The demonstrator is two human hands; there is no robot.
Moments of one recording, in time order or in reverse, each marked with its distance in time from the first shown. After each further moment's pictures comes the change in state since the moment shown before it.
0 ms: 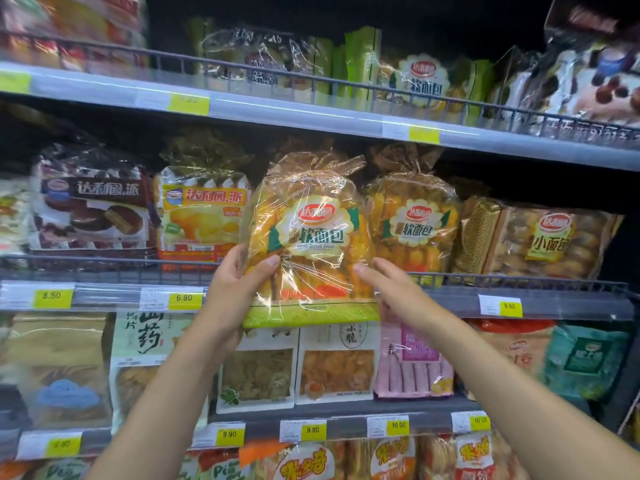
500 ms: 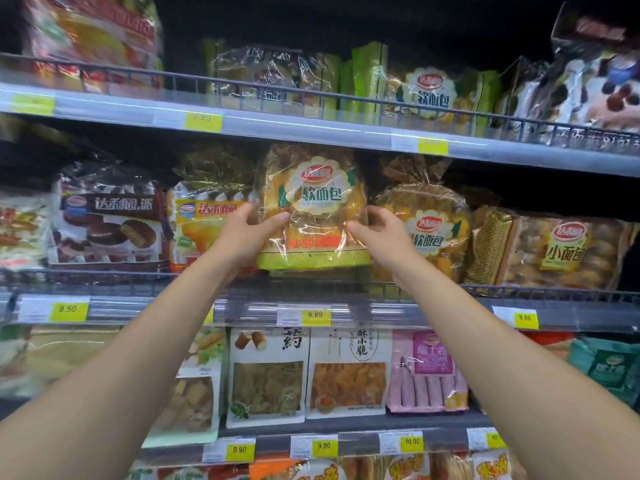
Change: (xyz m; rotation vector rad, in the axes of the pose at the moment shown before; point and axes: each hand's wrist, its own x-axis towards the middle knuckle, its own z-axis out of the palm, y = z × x) left_hand 0.086 0.061 0.004 0.426 0.028 0.095; right_hand 0.081 -0.052 0.005 0.078 0.292 -0.147
